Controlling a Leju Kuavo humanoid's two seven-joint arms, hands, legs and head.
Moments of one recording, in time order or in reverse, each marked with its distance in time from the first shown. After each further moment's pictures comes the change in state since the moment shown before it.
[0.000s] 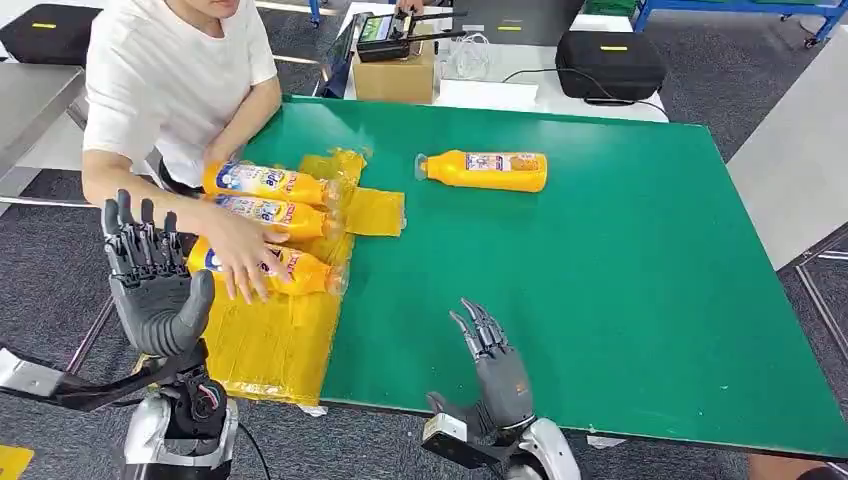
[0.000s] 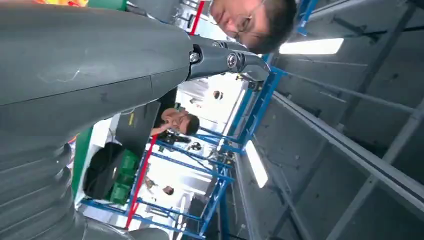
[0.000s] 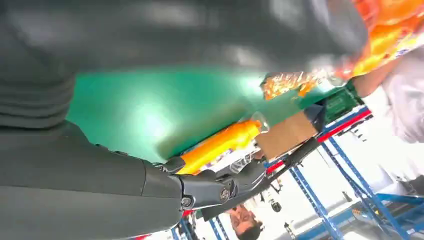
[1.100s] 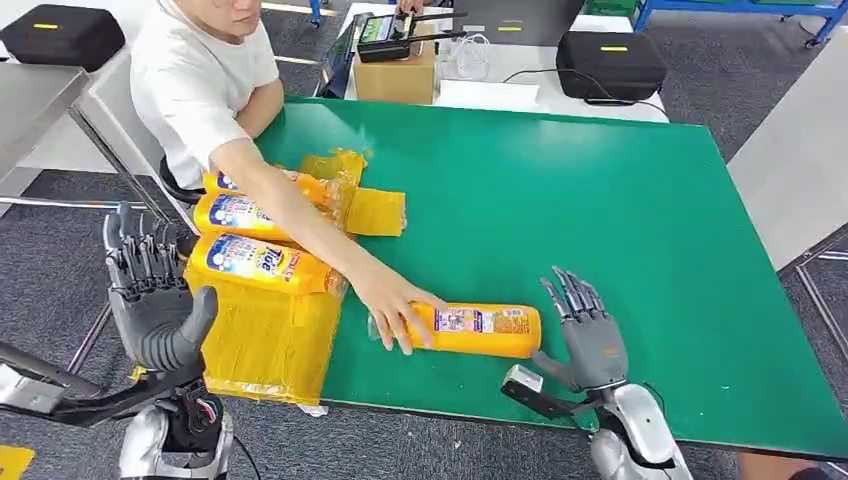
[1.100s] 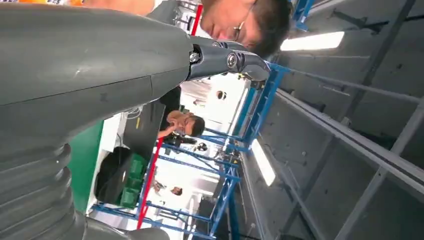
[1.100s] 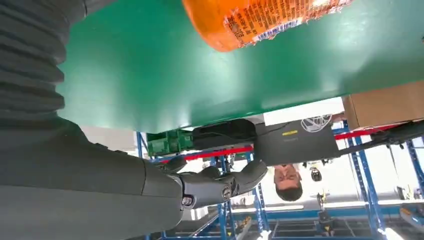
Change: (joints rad) left arm 0.036 -0.011 0.027 0.000 -0.056 -0.053 -0.014; right arm -0.070 -0.186 -0.233 -0.062 0.227 0.101 0.120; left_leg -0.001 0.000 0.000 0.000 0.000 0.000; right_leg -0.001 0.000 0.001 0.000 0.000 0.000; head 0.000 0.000
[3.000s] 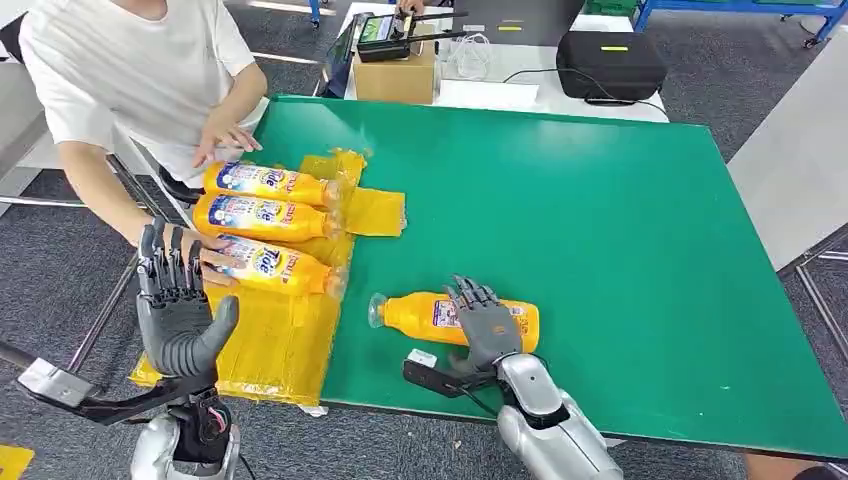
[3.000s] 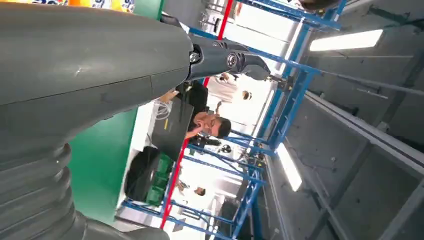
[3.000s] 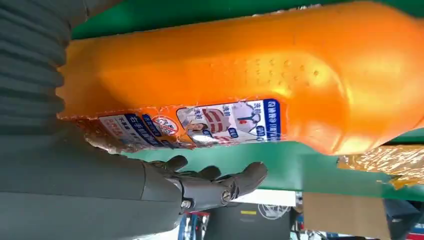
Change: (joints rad) left arm 0.026 -0.010 0.012 0.052 -0.033 -0.013 0.031; right arm -0.215 0.201 0.323 0.289 0.141 0.210 0.329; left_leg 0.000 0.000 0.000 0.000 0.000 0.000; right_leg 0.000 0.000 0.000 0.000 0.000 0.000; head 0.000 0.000
